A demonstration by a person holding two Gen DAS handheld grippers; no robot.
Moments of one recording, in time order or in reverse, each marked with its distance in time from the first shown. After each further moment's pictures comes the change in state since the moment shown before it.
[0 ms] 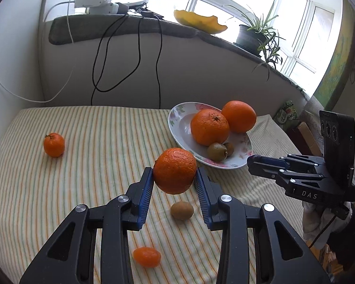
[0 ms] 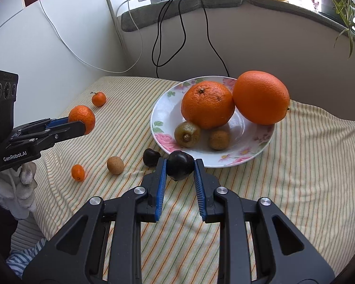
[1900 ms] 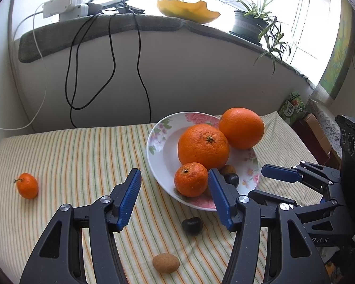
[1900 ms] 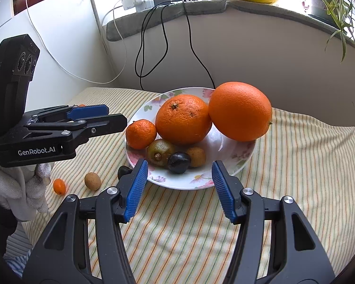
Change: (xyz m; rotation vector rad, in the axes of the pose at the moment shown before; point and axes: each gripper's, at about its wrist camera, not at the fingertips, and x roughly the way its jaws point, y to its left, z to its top) left arm 0.055 -0.027 0.038 0.073 0.036 0.037; right arm 0.000 -0.017 0.002 0.015 -0.050 -0.050
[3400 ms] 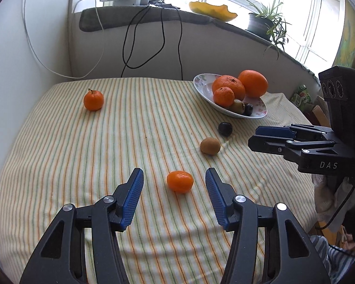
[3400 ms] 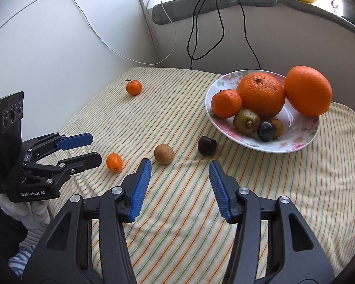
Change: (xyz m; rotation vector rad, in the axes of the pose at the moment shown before) left arm -0.092 0.040 -0.120 -0.065 -0.002 0.092; right arm 0.006 0.085 -0.026 -0.078 0.063 0.177
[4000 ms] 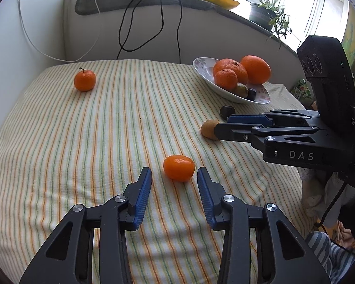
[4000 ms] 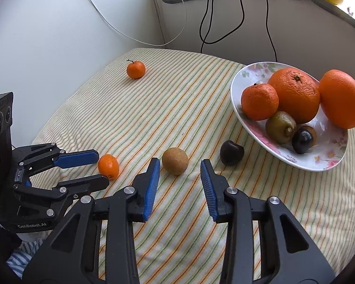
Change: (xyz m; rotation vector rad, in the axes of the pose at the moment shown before) left arm 0.021 0.004 -0.011 -0.016 0.059 -0.027; right arm 0.049 0.019 0.015 -0.046 0.090 -0.026
